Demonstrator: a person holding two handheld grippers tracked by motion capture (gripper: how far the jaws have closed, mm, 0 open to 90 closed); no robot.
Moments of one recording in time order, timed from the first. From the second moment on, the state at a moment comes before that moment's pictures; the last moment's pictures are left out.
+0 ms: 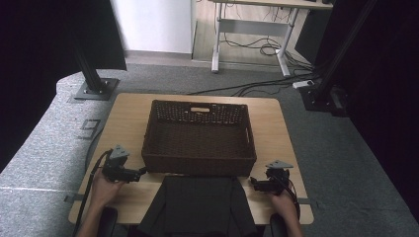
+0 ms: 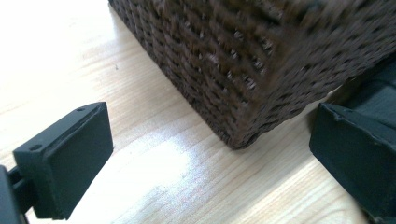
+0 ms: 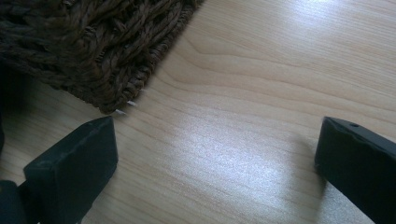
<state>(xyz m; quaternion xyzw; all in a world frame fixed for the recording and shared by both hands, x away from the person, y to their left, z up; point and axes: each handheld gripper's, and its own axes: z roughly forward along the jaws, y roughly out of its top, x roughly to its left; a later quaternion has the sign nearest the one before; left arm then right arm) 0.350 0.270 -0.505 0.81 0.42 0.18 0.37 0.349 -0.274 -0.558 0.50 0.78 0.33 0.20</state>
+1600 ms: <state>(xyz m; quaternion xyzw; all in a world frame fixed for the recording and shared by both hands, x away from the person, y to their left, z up) 0.339 0.239 -0.539 0.84 0.43 0.13 0.30 0.338 -0.270 -0.551 0.48 0.79 0.33 0.18</state>
